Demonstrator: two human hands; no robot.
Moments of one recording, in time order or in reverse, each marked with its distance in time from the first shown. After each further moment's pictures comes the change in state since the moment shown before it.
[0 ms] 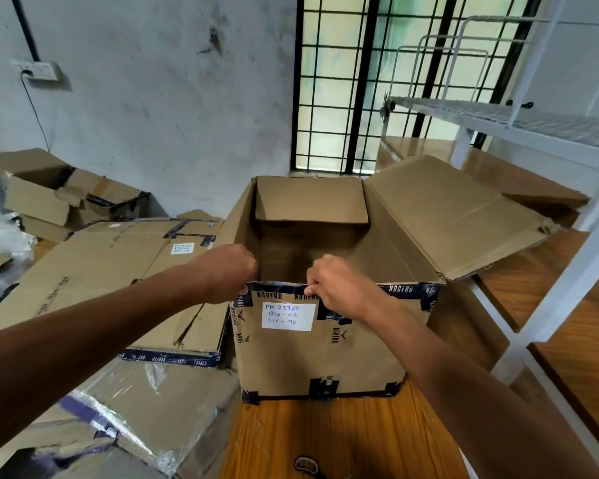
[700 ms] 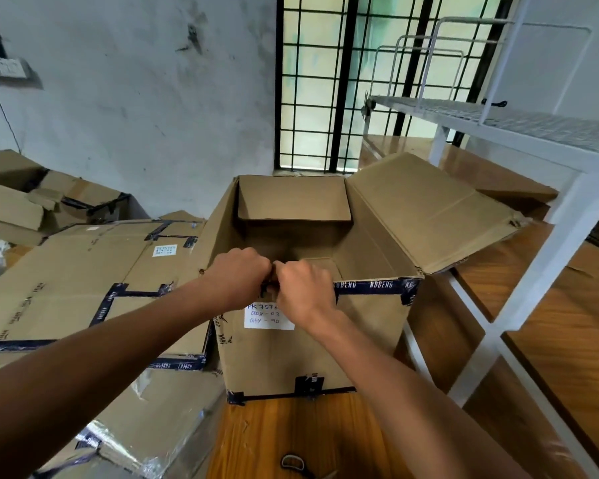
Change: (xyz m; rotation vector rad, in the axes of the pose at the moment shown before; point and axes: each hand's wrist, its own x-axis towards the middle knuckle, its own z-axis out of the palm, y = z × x) left_hand 0.020 0.054 -0.009 -0.105 0.128 -0.141; right_hand 0.004 -0.051 0.017 -0.103 0.215 0.260
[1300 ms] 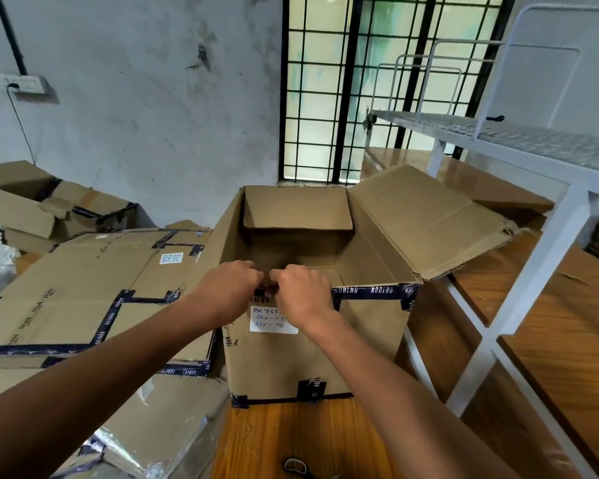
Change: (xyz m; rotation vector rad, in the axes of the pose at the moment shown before) left_hand -0.032 -0.010 0.011 -0.065 0.134 -0.008; right_hand -0.005 -0.011 -0.007 0.043 -0.018 -0.007
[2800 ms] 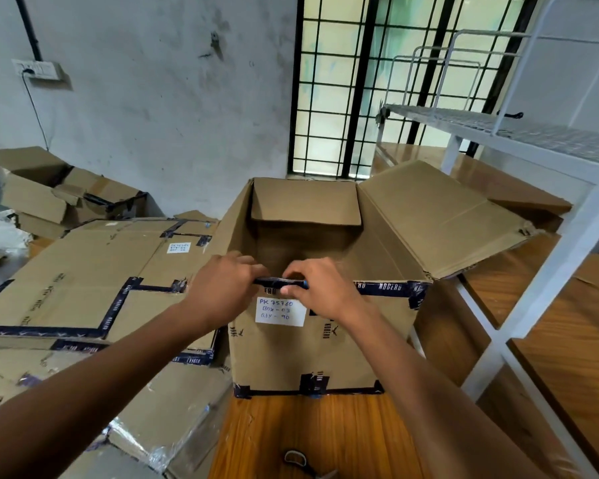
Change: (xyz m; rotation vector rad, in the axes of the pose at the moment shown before) left_hand -0.016 -0.014 0.016 -0.026 0.205 0.032; right_hand 0.007 0.044 0.008 0.221 -0.088 -0.095
